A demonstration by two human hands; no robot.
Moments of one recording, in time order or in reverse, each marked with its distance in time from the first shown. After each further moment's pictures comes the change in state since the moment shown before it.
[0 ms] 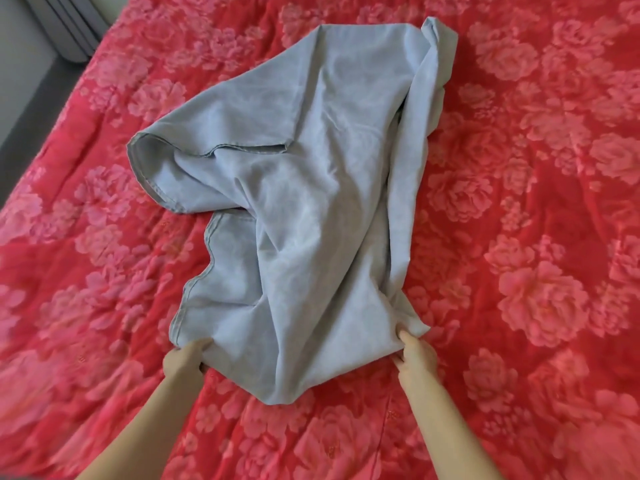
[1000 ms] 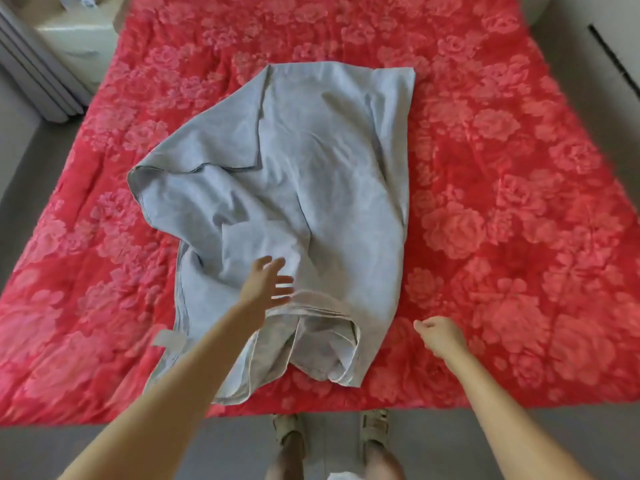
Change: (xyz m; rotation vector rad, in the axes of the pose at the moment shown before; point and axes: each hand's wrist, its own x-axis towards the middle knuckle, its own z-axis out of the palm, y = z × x) left_hand -0.282 -0.019 -0.030 0.298 -0.679 0.344; right_hand -0.108 0.011 -0.198 -1.041 0.047 -0.332
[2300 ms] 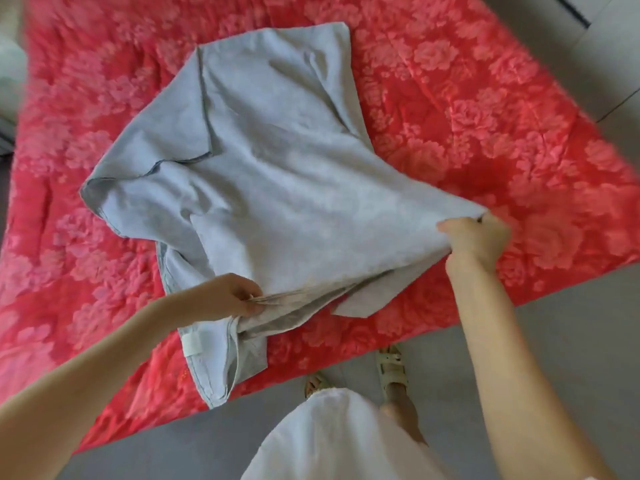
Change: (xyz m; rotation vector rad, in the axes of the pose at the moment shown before) left_hand -0.021 -0.015 -0.077 1.423 -0.632 0.376; right_hand -0.126 -0.049 -0.061 1.001 0.699 0.037
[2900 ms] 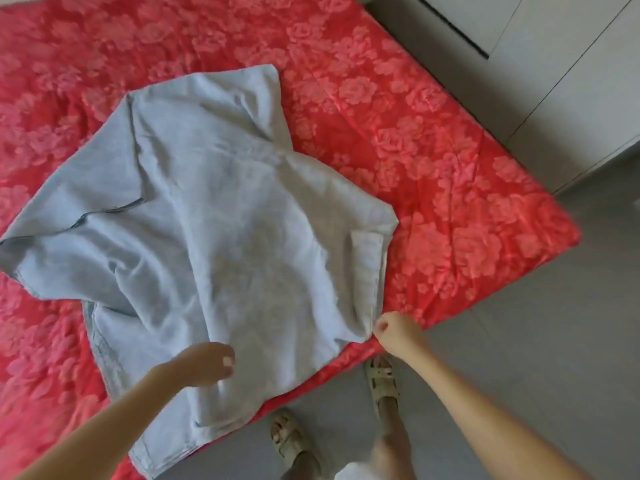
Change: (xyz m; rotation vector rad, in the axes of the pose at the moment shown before) left_hand 0.074 0.033 0.064 0.503 -0.153 -0.182; right_hand 0.050 0.141 -0.060 -1.072 -0.652 -0.137
